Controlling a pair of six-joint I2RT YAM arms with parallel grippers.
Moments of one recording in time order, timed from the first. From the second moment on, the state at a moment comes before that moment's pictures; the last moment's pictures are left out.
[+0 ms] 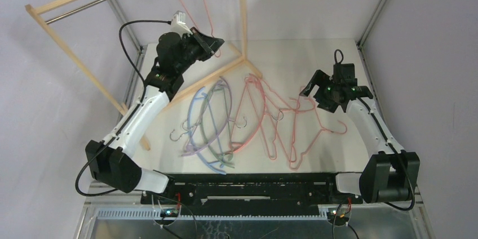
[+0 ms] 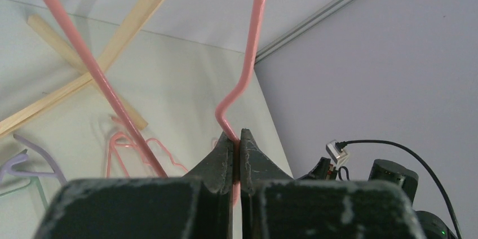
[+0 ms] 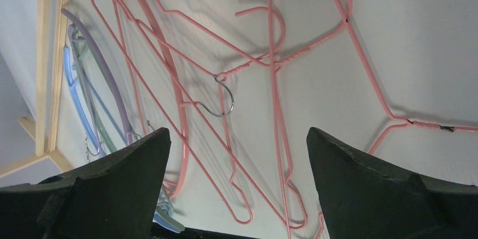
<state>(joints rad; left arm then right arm) -0.37 1.39 1.36 -0.02 0.18 -0.78 0.03 1.28 1.03 -0.66 -0.20 0.60</state>
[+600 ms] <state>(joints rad) -0.31 1.44 1.35 -0.01 0.19 -0.88 0.02 1.31 1.03 -0.66 -0.22 0.60</state>
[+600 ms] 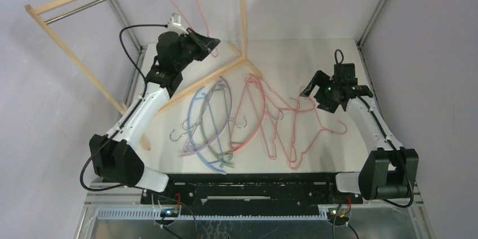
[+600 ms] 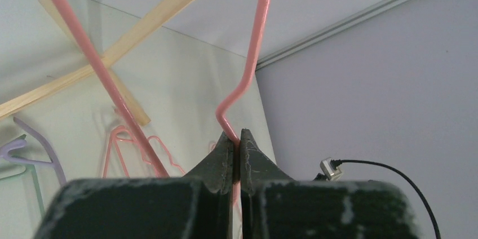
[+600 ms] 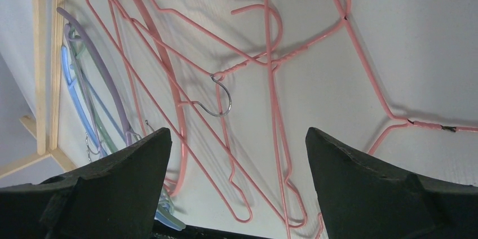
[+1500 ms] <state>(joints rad) -0.32 1.85 1.81 -0.25 0.37 -0.85 0.00 1.31 1.03 -0.66 -0.23 0.60</state>
